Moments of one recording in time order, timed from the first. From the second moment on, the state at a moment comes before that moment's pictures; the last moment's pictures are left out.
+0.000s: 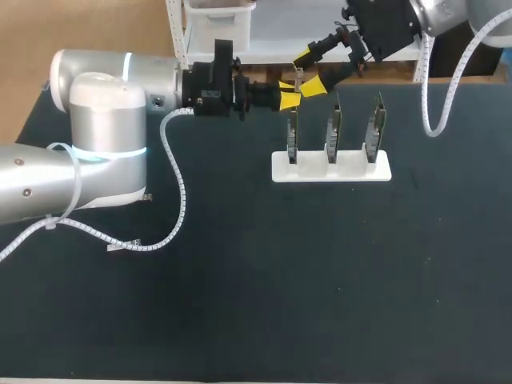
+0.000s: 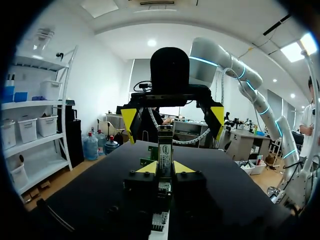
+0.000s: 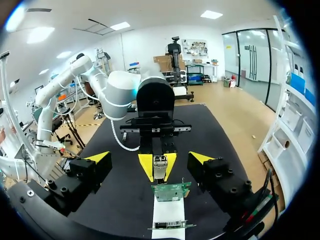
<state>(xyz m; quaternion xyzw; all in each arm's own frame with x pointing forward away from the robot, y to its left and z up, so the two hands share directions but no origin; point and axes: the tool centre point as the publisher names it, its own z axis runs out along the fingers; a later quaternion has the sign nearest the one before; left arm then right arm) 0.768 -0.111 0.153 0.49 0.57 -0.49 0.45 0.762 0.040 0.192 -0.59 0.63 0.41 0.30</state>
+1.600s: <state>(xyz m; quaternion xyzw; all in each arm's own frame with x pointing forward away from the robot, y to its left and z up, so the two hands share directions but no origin) 0.767 -0.111 0.153 0.49 0.57 -0.49 0.45 0.764 0.043 0.188 -0.60 0.63 0.40 0.30</state>
